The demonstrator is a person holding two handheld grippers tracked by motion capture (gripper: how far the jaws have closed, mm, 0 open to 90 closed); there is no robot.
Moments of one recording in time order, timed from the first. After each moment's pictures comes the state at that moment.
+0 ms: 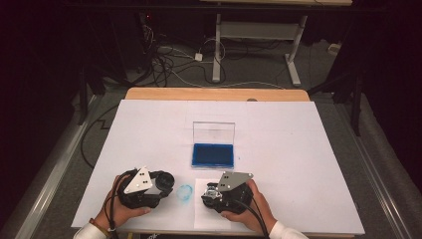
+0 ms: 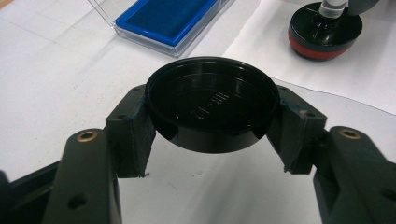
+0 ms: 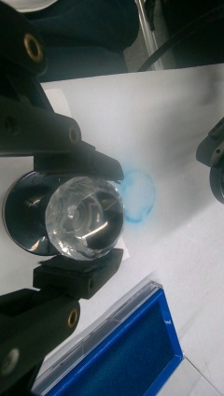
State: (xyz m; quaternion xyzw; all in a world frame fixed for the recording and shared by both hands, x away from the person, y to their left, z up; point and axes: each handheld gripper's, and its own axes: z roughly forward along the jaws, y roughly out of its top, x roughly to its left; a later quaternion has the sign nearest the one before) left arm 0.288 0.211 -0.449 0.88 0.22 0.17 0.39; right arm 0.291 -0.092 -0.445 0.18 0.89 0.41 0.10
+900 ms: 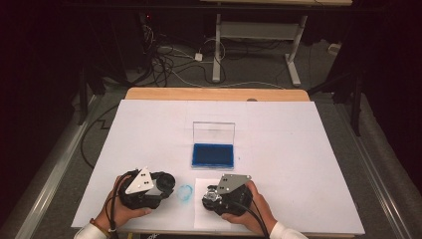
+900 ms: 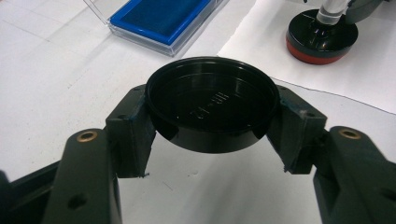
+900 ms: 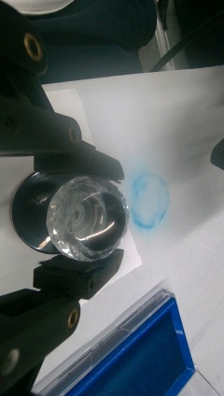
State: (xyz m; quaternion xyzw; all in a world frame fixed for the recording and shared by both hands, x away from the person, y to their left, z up) left arm 0.288 0.209 -0.450 0.88 0.22 0.16 0.38; right arm 0.290 -0.093 -0.450 0.17 0.90 0.40 0.10
